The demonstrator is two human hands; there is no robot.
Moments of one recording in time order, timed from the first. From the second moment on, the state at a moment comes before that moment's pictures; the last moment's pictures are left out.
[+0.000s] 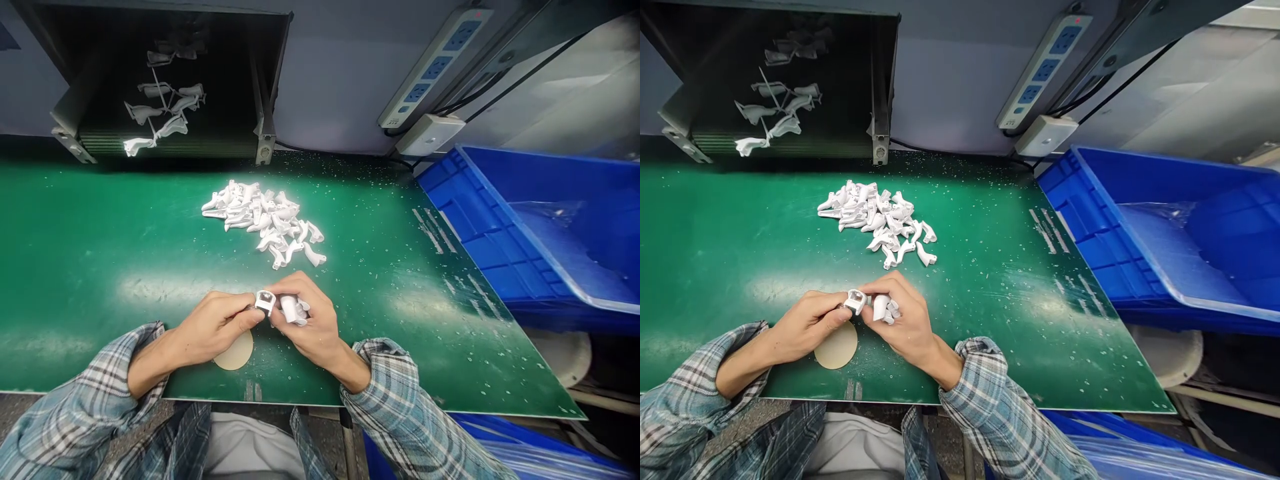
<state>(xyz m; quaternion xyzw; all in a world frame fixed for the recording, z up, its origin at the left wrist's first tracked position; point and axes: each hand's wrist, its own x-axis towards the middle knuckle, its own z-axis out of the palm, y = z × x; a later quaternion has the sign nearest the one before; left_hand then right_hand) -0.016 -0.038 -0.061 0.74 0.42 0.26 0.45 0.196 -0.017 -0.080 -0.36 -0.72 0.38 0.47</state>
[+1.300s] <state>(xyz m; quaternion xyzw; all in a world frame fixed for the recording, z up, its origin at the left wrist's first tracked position) -0.025 -0.033 -0.060 0.86 0.50 0.13 -0.03 0.195 -0.010 -0.065 -0.44 -0.51 0.67 0.30</state>
